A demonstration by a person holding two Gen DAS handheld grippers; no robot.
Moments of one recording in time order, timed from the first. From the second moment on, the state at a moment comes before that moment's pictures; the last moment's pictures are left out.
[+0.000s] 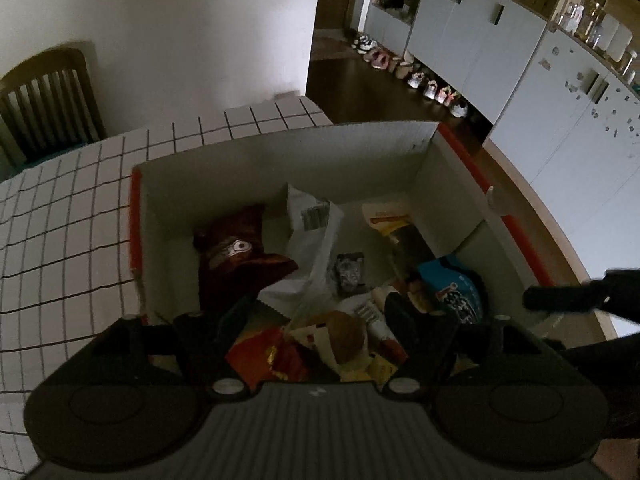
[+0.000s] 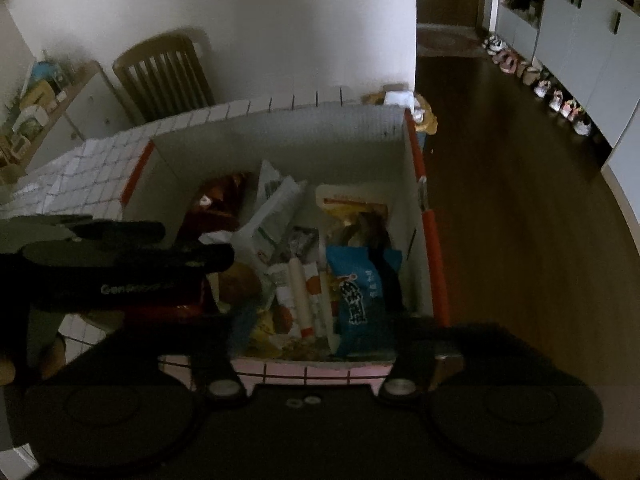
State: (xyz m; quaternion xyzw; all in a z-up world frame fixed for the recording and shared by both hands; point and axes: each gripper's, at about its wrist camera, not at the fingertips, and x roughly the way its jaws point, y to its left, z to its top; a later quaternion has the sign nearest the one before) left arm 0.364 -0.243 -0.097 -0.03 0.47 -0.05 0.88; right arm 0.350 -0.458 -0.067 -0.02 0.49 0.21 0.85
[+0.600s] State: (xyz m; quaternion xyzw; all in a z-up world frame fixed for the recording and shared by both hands) left arm 0.273 -0.223 -0.041 -0.04 0.40 -0.06 0.91; right arm 0.279 -0.475 -0.010 0.00 0.36 0.25 0.90
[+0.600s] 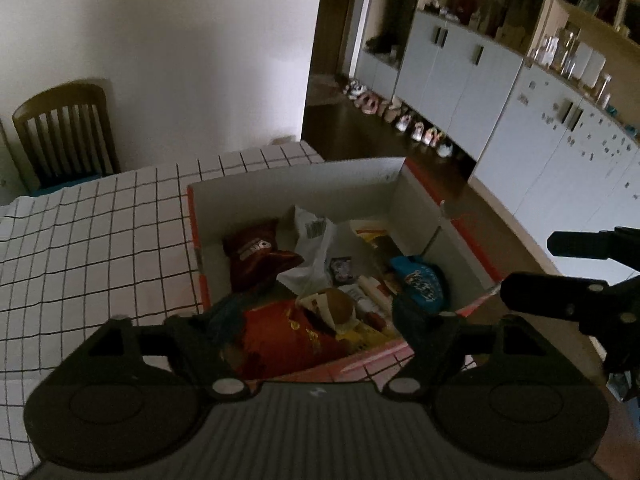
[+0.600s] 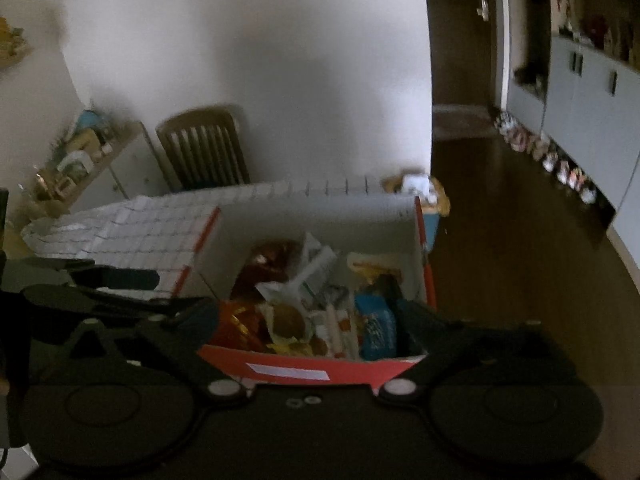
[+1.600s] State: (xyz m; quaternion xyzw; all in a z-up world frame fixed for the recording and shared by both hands) left arm 0.186 -0.228 -0.004 -0.06 0.35 -0.07 0.93; right arm 0.202 -0.489 0.014 0.03 0.27 0.27 0.93
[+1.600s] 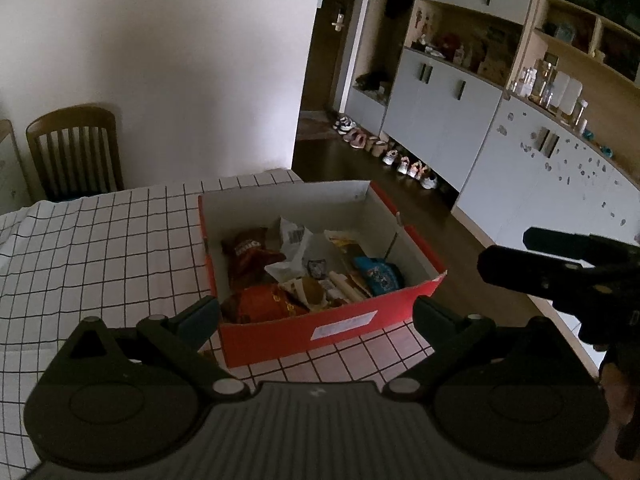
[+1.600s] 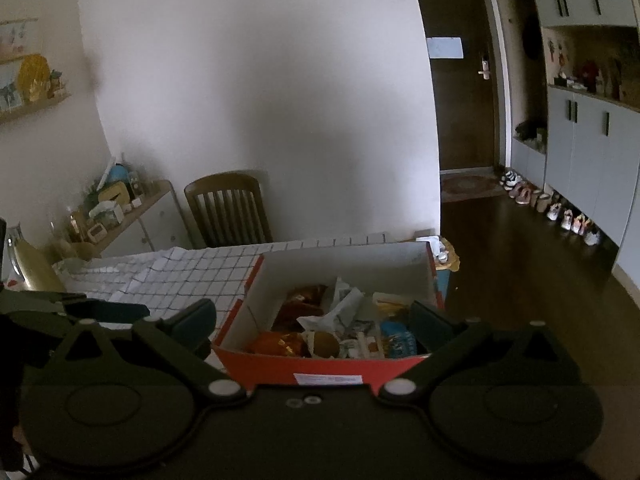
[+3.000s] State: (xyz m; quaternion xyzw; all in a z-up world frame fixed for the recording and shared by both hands) left arm 0.200 -0.215 -0.007 -0.09 0.36 -0.03 0.93; right arm 0.202 -0.482 0.012 0.01 0.26 0.26 0.93
